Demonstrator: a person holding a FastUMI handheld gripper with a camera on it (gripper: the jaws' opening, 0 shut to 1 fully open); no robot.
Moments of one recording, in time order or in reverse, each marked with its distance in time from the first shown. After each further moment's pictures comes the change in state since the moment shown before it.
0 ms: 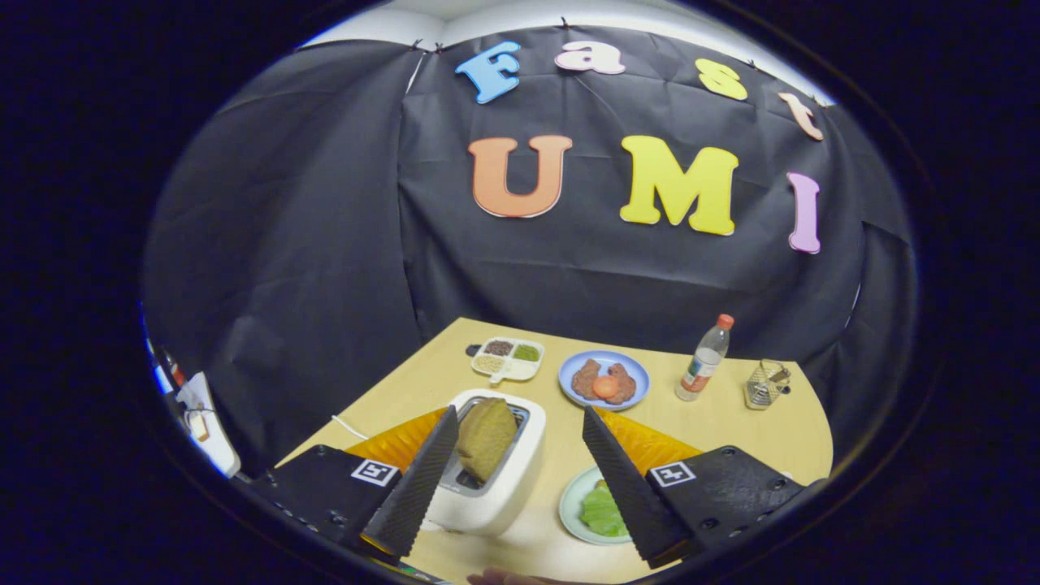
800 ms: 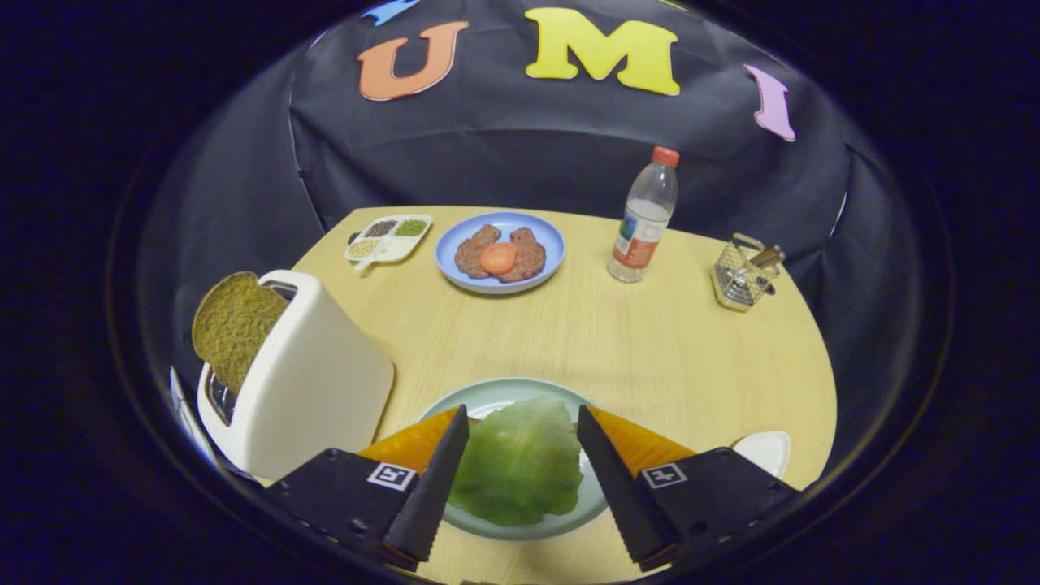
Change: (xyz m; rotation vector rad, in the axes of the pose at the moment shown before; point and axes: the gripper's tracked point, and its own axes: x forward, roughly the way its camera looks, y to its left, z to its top) arm 0.072 -0.174 -0.133 0.079 0.416 -0.160
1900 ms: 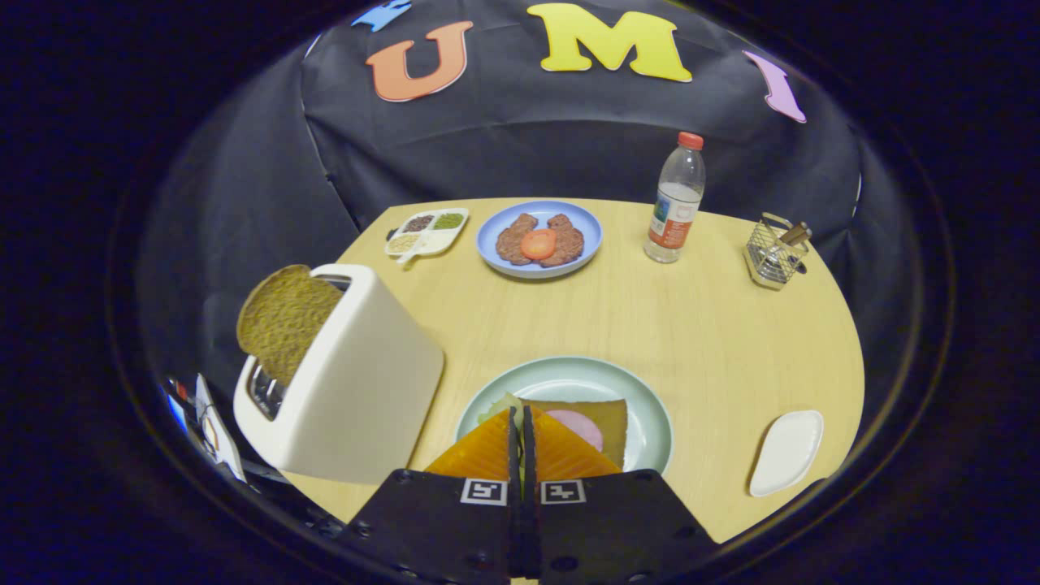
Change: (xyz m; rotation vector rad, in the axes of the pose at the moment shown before) arm 0.015 0.020 -0.022 0.062 0.081 0.121
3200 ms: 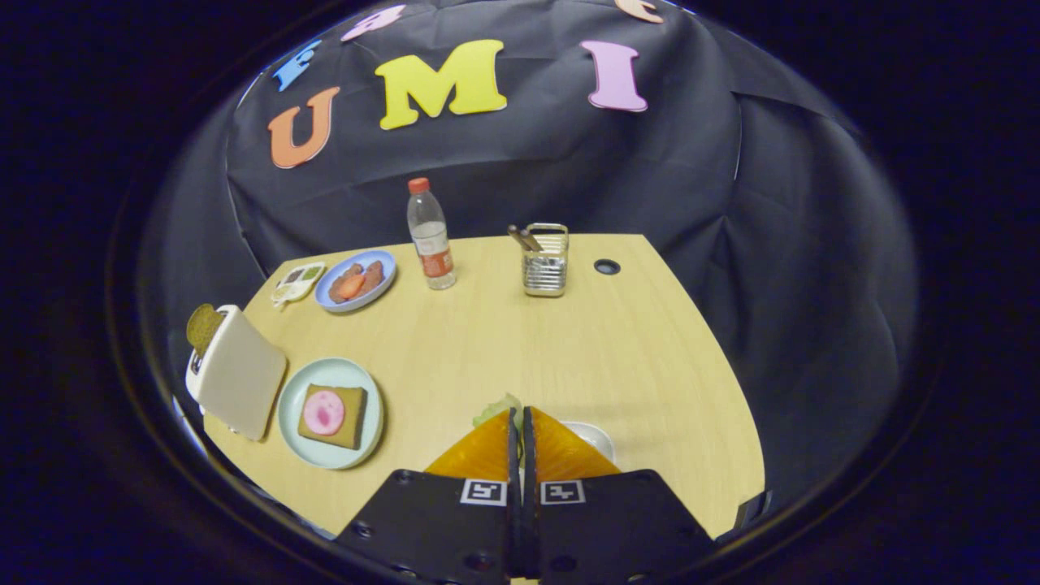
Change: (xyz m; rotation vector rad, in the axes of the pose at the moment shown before) arm -0.122 -0.258 -0.024 0.124 -0.177 -0.192
